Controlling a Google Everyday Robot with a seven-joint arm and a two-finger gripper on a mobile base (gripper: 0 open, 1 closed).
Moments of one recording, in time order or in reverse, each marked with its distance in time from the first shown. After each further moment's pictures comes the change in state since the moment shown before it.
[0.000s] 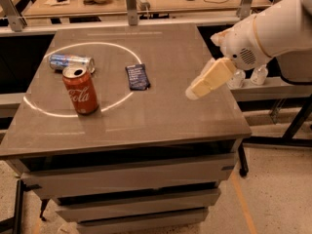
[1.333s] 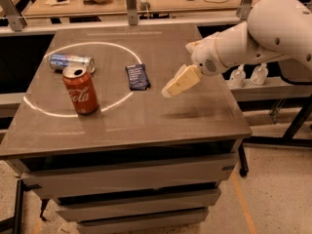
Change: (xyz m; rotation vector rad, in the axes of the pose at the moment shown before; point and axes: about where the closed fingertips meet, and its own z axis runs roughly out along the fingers) arm -0.007 -0.031 0.097 -0.024 -0.105 0.007
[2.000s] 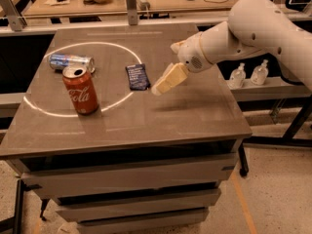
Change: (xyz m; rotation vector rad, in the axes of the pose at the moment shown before) arm -0.013 -0.004 0.041 -0.093 -0.024 -0.035
